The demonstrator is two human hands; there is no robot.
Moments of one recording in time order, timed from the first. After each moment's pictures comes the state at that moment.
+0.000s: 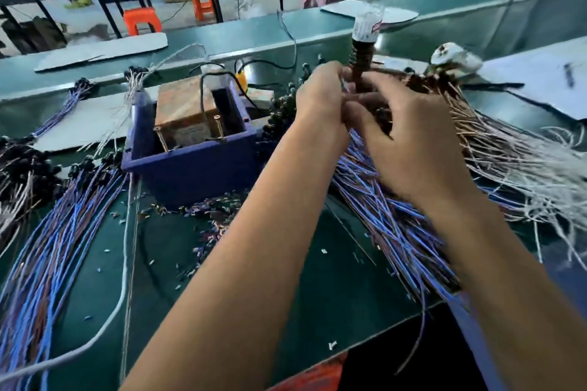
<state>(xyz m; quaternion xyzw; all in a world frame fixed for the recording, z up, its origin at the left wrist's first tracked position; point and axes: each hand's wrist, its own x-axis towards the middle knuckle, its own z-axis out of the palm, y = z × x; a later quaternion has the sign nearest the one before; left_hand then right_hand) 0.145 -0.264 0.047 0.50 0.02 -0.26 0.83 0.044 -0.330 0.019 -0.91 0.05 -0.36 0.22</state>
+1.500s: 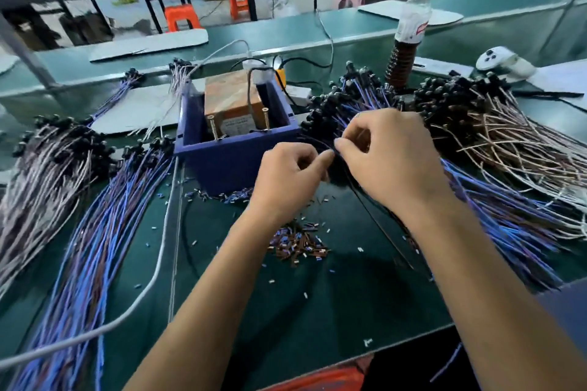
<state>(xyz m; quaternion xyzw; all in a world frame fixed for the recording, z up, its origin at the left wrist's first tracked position) 0.129 -0.129 -0.035 0.85 -0.23 0.03 0.48 0.071 -0.276 0.005 -0.93 0.08 -0.27 0.25</state>
